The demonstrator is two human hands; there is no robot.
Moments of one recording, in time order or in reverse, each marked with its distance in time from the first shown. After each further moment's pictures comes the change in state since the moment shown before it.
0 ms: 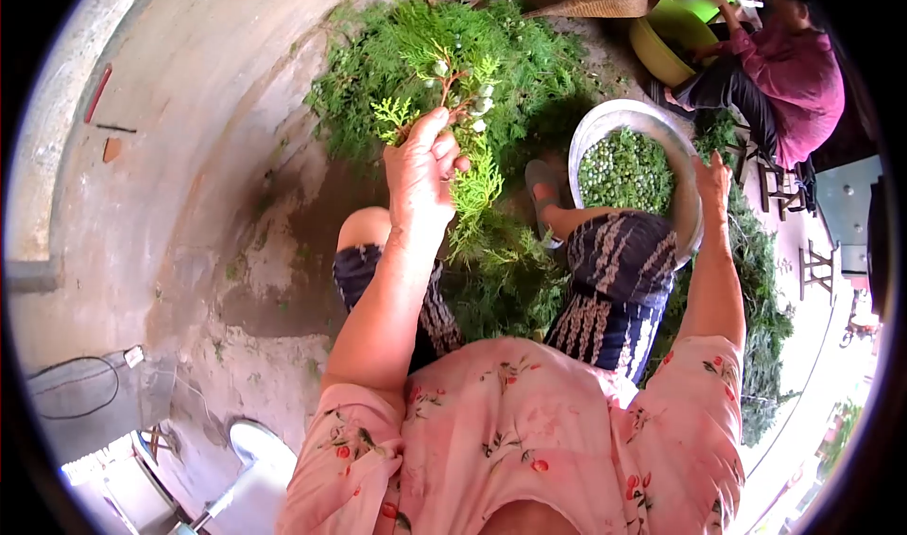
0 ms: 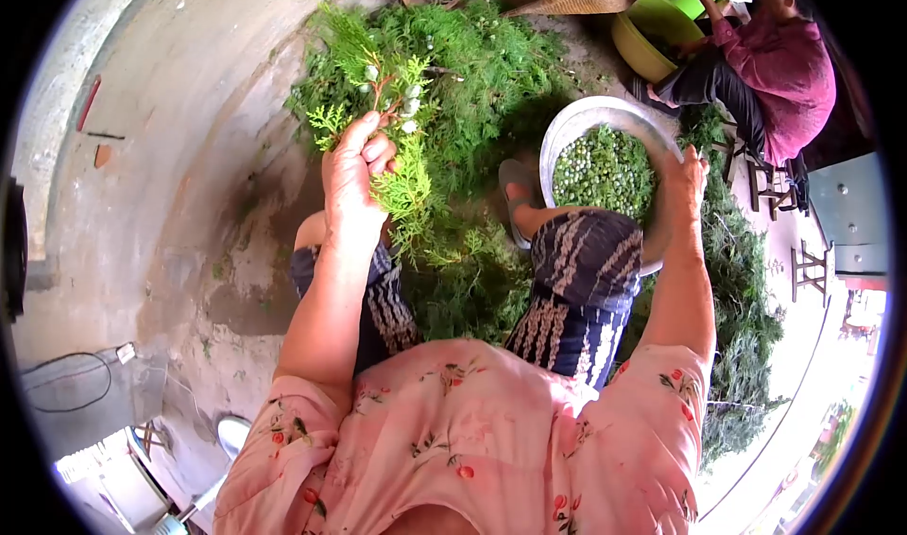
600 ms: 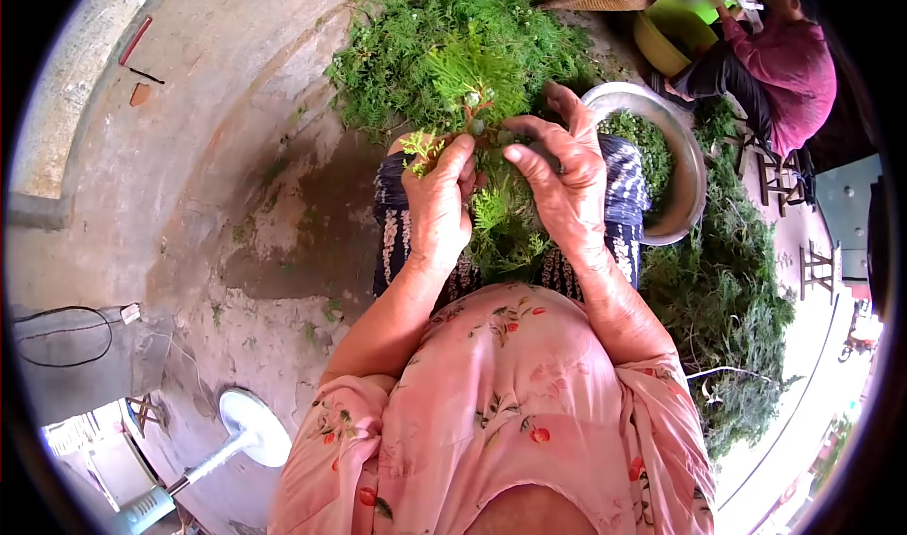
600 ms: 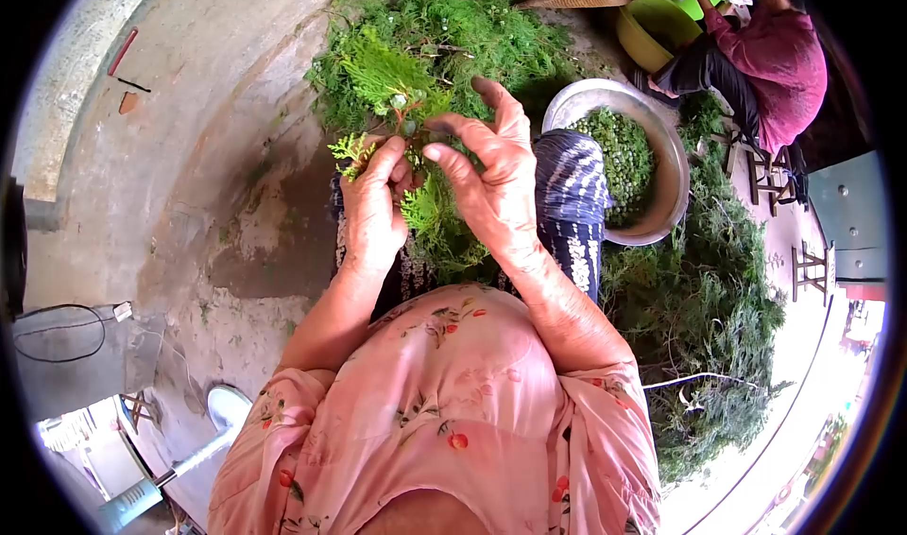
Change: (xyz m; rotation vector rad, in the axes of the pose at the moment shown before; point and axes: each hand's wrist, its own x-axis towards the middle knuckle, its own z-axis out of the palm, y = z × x) left_hand -0.121 -0.024 -0.016 -0.006 0.090 0.129; right_hand -0.225 -0.209 -0.153 1.215 -0.140 -0.680
